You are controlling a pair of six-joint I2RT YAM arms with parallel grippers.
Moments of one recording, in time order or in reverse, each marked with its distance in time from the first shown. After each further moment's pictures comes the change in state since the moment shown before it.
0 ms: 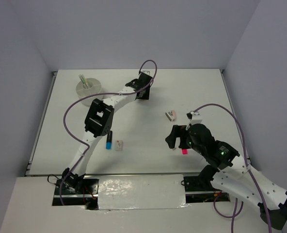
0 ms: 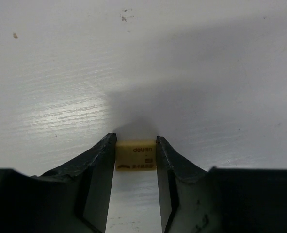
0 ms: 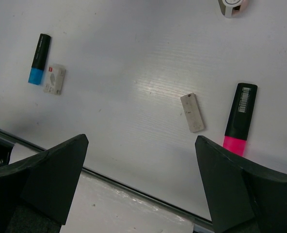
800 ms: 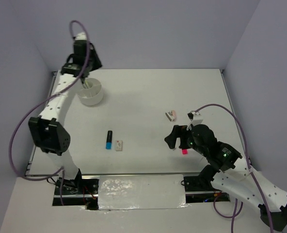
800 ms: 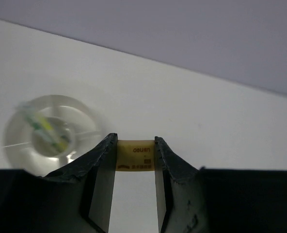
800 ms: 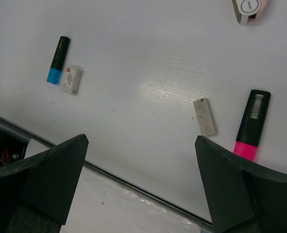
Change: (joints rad) left arm 0.306 -0.668 -0.259 -0.030 0.058 -0.024; right arm 0.000 -0.031 0.000 0.022 -0.035 -0.004
